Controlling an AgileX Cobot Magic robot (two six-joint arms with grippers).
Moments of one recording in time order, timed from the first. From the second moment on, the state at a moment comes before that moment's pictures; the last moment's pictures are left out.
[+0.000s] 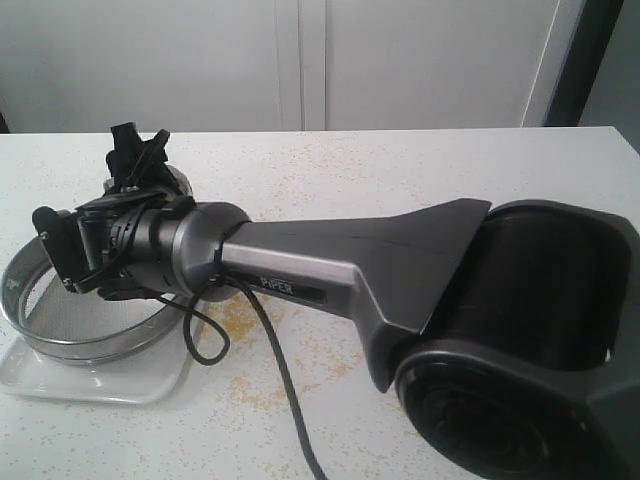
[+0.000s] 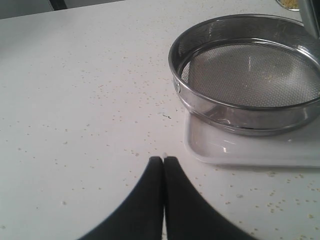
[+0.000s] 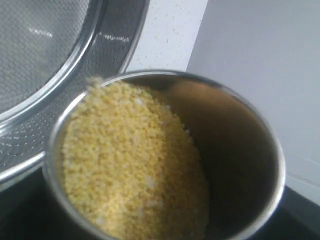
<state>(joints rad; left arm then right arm) 0.06 0.00 0.02 -0.03 0.42 0.15 1.03 2.35 -1.92 -1.24 0.69 -0.12</state>
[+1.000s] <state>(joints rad) 0.06 0.00 0.02 -0.03 0.42 0.15 1.06 2.36 -1.92 -1.47 0.67 -0.03</state>
